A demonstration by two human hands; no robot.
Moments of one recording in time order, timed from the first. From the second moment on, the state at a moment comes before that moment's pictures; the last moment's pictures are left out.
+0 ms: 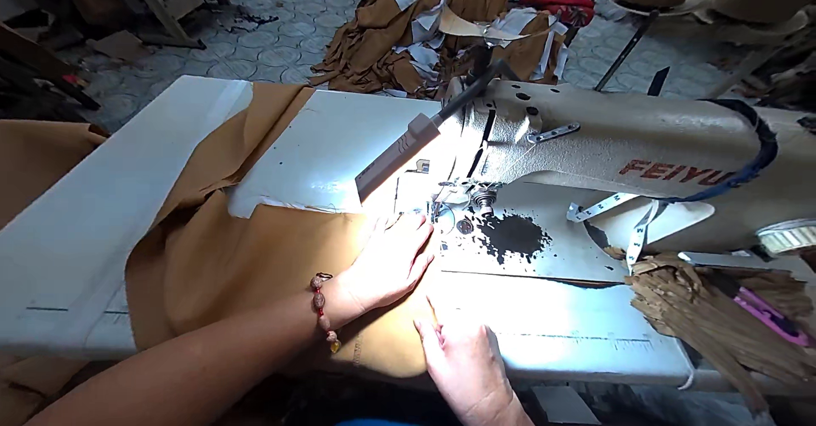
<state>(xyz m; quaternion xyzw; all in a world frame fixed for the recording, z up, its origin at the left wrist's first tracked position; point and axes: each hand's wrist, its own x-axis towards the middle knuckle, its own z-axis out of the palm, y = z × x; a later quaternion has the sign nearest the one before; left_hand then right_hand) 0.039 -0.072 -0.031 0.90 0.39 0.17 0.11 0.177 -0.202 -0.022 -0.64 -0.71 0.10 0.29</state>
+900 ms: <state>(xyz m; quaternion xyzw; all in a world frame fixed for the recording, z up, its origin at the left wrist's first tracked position) 0.031 -0.052 -0.023 0.91 0.37 0.12 0.12 0.211 -0.218 -0.051 -0.44 -0.80 0.00 0.40</state>
